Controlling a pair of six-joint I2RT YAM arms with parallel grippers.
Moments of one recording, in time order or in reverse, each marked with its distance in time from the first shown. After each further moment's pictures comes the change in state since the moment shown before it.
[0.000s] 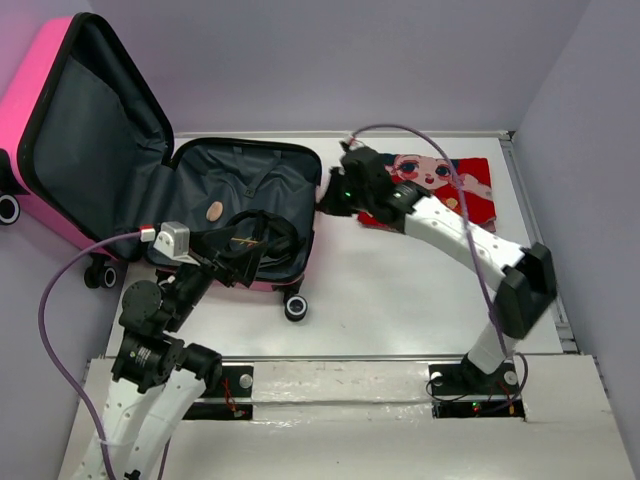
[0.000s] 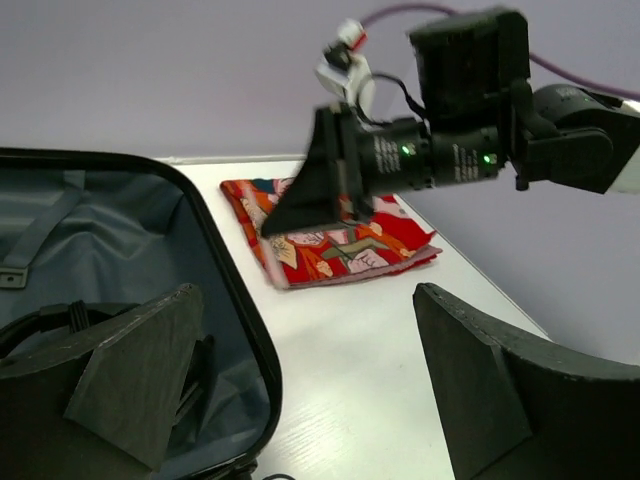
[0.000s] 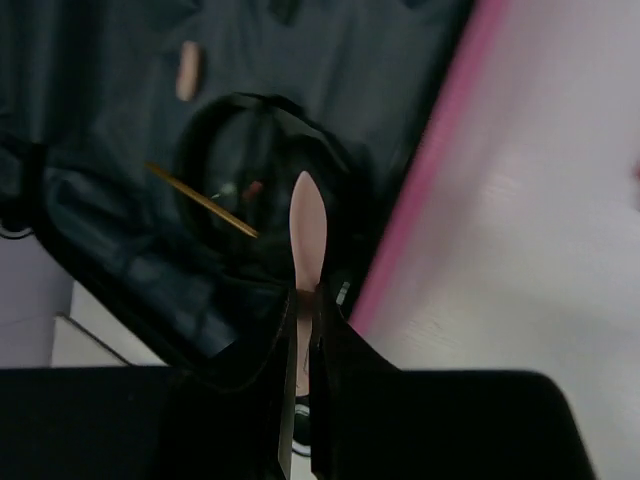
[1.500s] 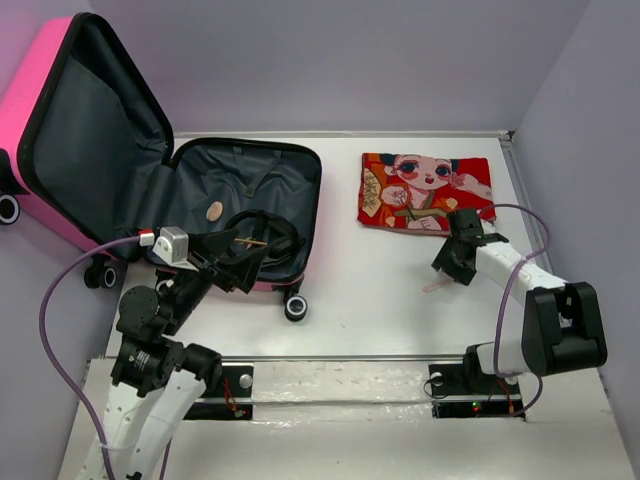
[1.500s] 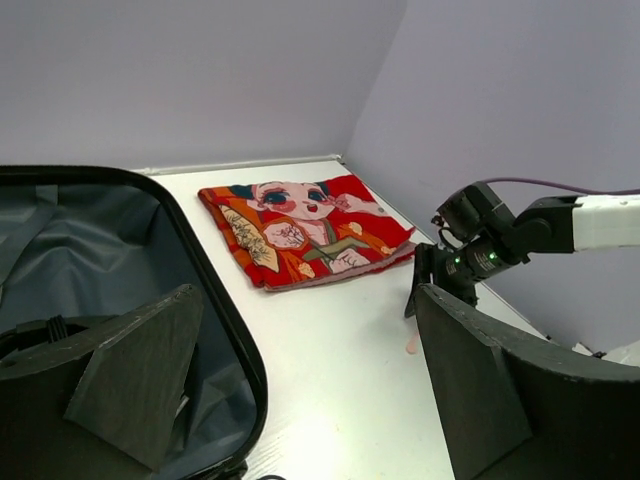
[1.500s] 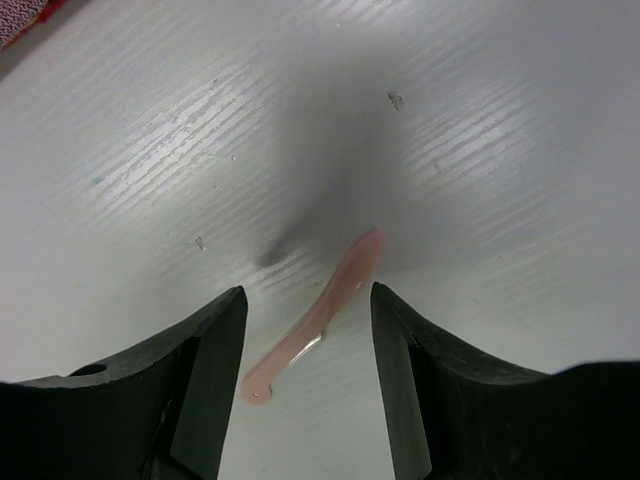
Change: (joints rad) left arm 0.010 -0.023 -0.010 0.015 0.058 -0.003; right arm -0.582 -0.249 -0.700 -0.089 0.224 0.034
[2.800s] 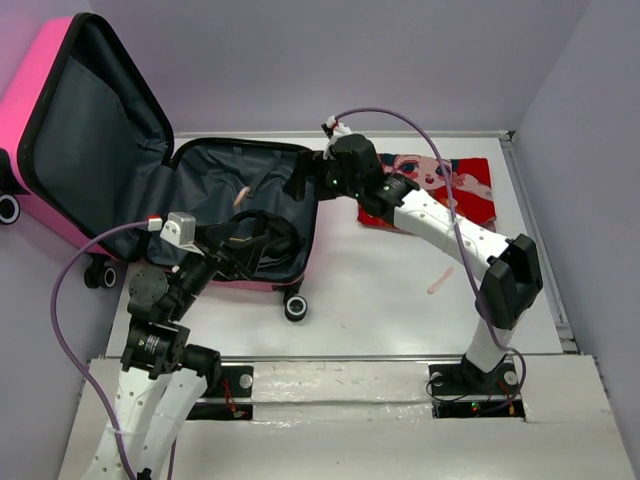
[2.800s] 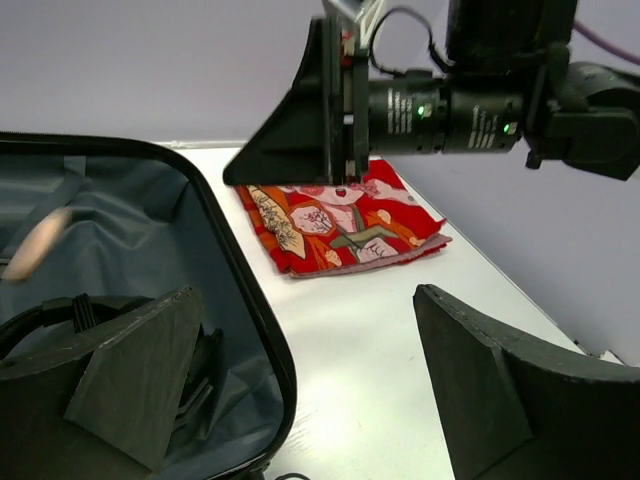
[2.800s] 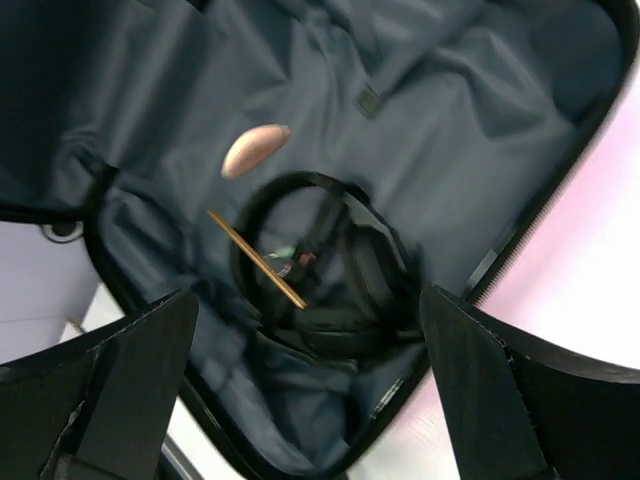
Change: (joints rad) left arm 0.108 0.102 -0.014 0.039 0.059 -0.011; right arm 0.613 0.416 0.944 0.277 -0.291 -0.180
